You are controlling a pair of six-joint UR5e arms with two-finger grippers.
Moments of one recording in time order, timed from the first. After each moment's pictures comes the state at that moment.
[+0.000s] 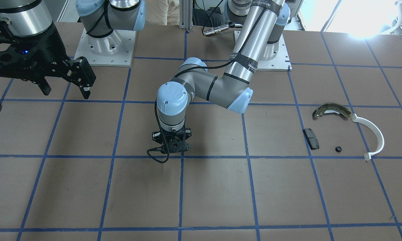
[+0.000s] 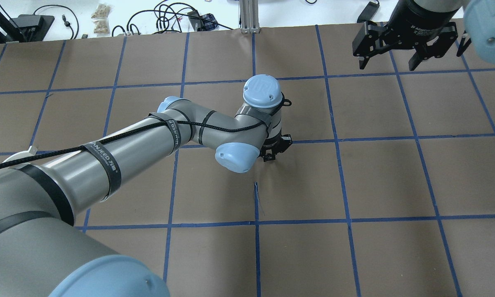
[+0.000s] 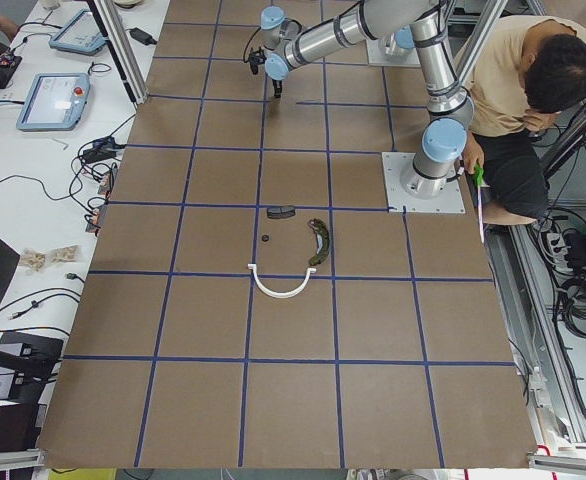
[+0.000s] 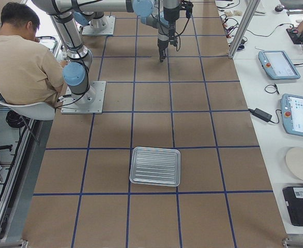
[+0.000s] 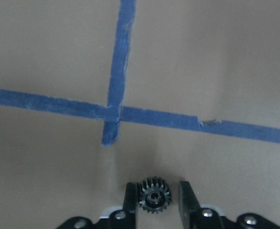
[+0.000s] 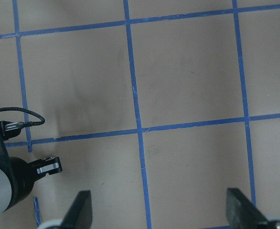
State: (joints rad) left arm -2.03 -2.15 -1.67 -0.89 1.51 -0.62; right arm 1.53 -1.56 1.53 -1.68 -1.58 0.06
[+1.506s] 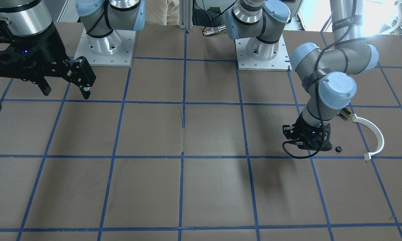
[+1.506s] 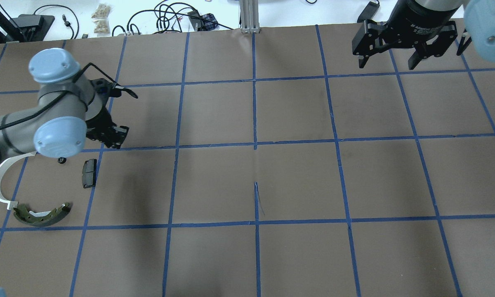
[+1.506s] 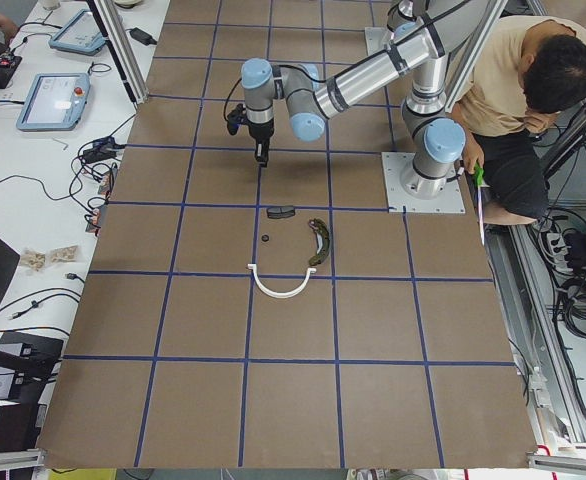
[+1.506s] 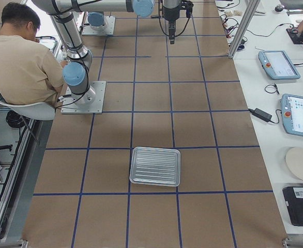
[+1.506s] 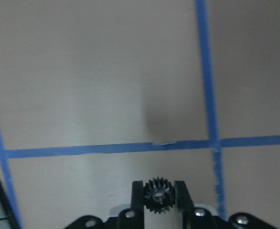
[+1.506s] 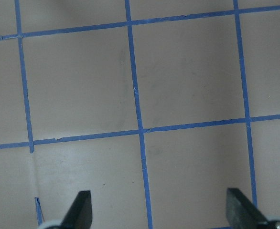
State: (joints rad) left arm -1.27 -1.80 -1.97 -0.95 1.68 0.44; right arm 1.53 -1.56 1.53 -1.68 -1.57 0.06
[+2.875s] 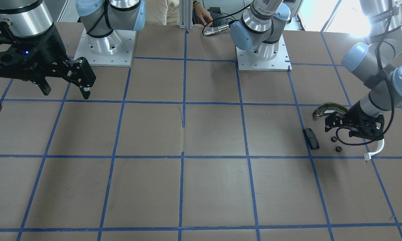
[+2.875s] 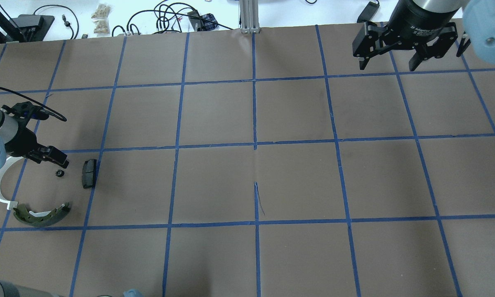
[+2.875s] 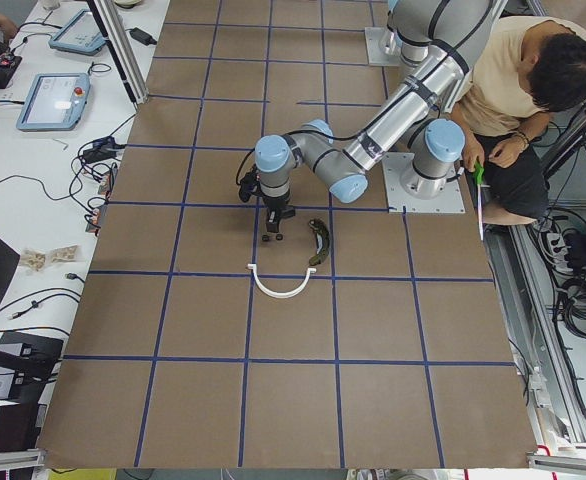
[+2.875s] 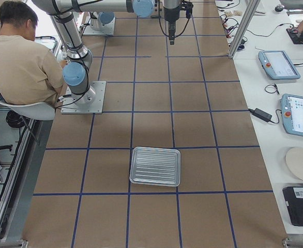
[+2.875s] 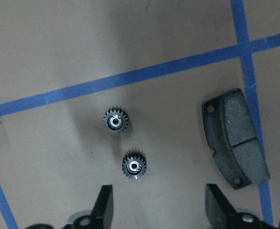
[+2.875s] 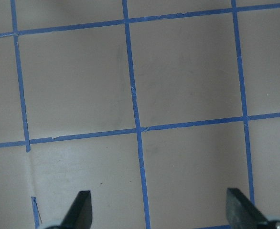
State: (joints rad) left arm -0.97 -1.79 -1.98 -0.97 1.57 0.81; right arm 1.54 -1.56 1.53 -1.68 -1.58 0.06
